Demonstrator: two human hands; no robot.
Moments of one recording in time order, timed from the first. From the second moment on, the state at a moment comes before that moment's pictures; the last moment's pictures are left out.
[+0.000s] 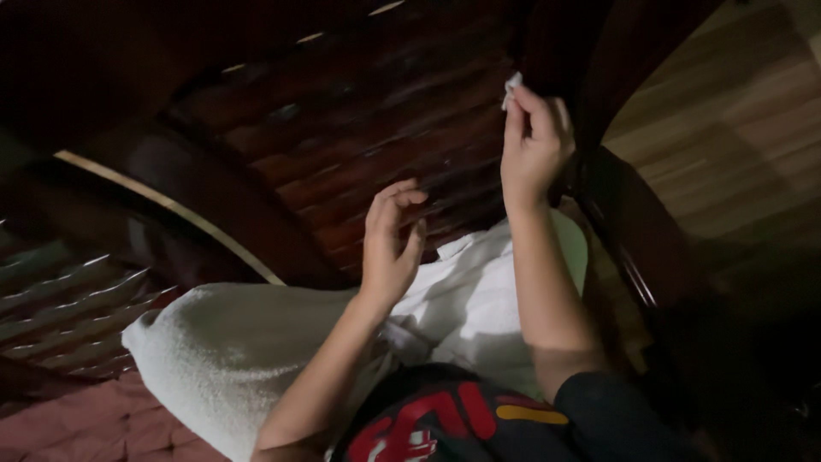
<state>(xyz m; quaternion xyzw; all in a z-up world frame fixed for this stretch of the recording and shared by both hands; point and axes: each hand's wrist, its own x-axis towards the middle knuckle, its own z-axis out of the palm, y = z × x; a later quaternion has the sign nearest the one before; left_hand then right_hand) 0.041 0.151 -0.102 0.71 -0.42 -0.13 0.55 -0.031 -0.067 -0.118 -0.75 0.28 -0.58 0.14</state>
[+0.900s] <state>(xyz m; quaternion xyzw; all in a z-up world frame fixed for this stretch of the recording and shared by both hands) 0.101 0.262 -0.128 0.67 -0.32 -0.14 0.65 0.071 0.051 -0.152 -0.73 0.21 -0.64 0.15</state>
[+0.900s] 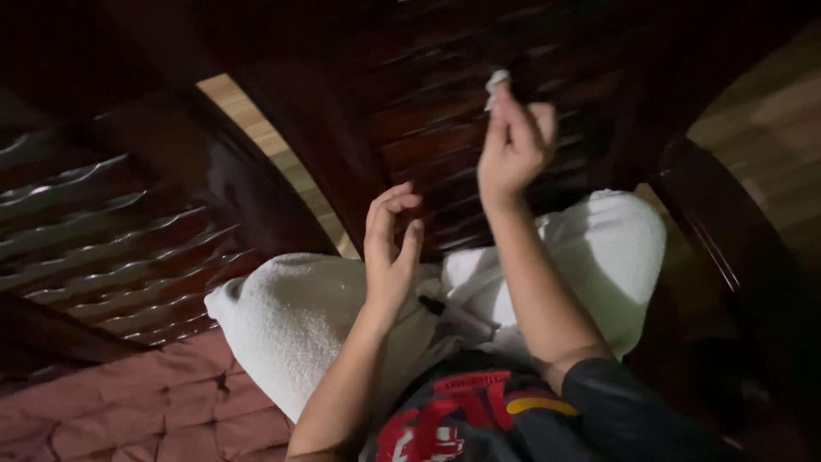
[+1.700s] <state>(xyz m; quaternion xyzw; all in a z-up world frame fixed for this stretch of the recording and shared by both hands) 0.105 0.263 -0.129 0.67 -0.31 -0.04 0.67 0.073 0.122 -0.146 -0.88 0.05 -0.47 0.06</state>
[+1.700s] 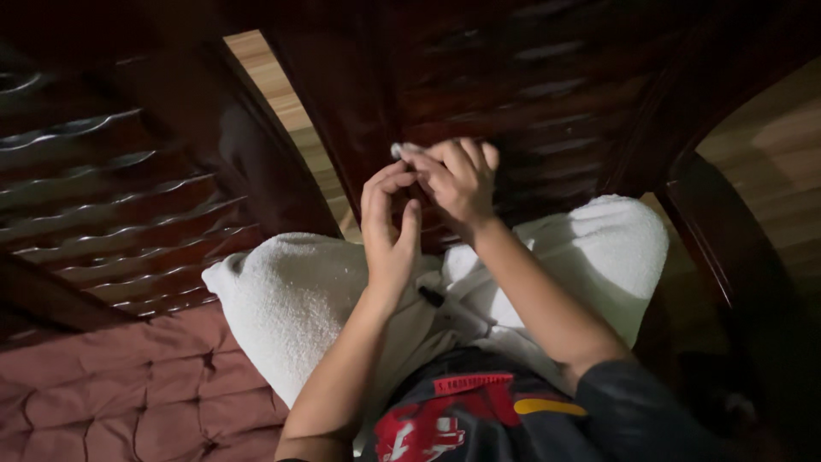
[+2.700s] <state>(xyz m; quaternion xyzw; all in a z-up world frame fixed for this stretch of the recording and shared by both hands) 0.098 0.248 -0.131 0.71 -0.29 -0.10 0.63 0.008 -0.011 -0.180 -0.71 0.32 -0.59 0.21</state>
